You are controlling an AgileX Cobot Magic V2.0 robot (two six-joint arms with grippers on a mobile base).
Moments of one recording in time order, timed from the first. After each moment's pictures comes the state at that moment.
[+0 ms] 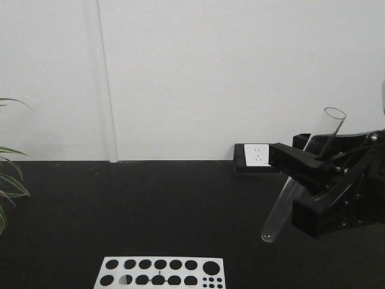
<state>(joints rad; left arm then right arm) -0.28 0.68 -0.79 0.31 0.29 -0.35 0.63 0.94 -1.02 -0.15 0.28 0.15</state>
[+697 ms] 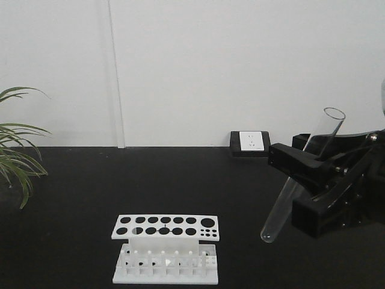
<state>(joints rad) -0.28 0.68 -0.79 0.31 0.29 -0.35 0.63 0.94 -1.02 -0.15 0.28 0.15</state>
